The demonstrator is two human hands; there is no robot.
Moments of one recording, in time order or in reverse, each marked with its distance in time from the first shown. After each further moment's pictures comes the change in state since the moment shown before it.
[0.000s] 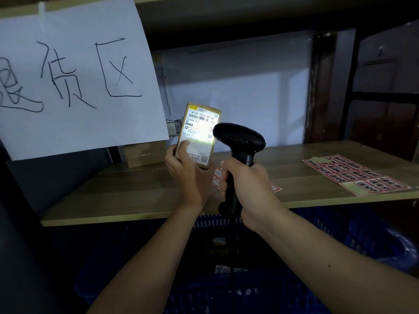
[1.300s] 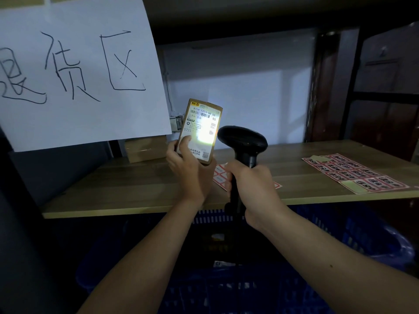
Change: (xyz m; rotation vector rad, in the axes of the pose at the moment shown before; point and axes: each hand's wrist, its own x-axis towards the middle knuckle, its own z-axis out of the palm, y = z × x) left_hand 0.001 -0.001 -0.002 0.045 -0.048 -0.049; right_hand -0.002 0.008 -0.006 -0.088 0.053 0.002
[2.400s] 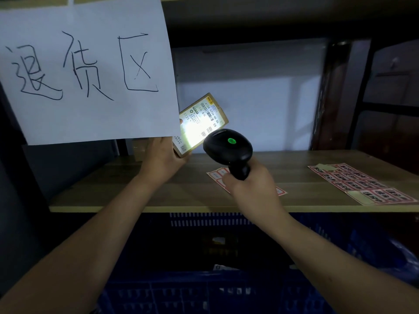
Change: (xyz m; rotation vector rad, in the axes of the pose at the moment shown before) left_hand 0.067 -0.038 -0.066 0.196 -0.279 0.242; right_hand 0.007 0.004 -0.003 -0.498 -0.090 -0.464
